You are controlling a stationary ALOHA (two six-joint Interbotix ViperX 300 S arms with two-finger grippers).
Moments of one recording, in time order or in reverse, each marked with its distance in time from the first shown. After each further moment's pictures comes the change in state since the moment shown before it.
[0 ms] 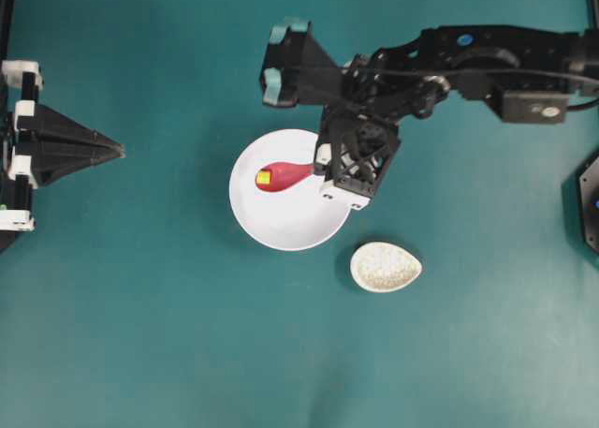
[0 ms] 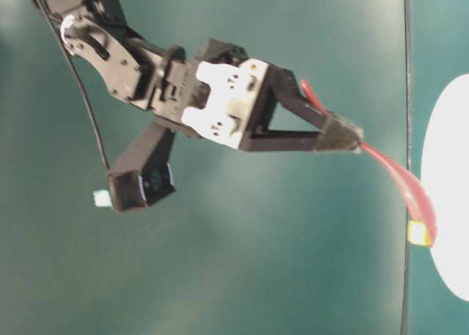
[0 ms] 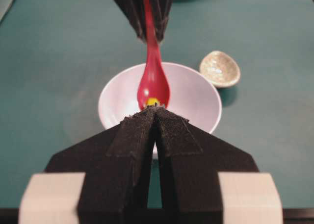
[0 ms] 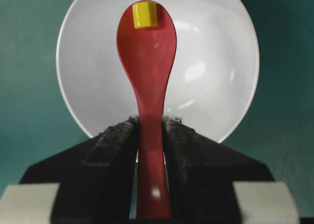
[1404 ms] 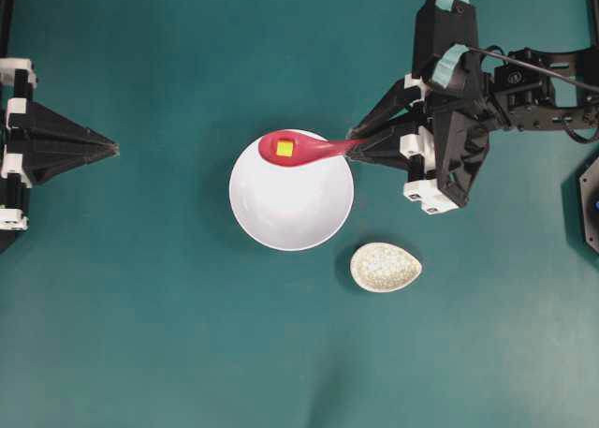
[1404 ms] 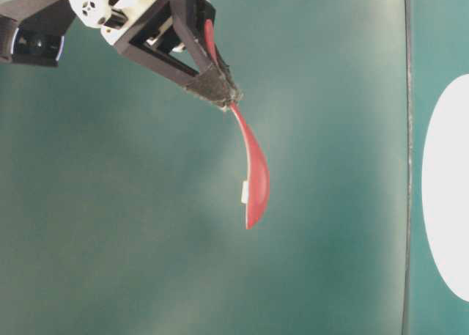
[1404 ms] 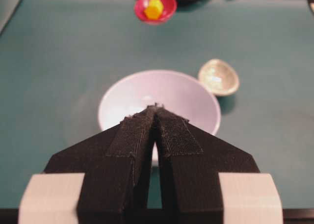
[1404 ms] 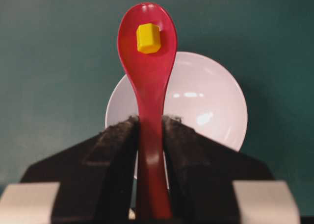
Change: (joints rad) left arm 0.002 -0.032 0.000 0.000 0.003 -0.011; right arm 0.057 -0.382 0.331 -0.003 -0.451 -0.003
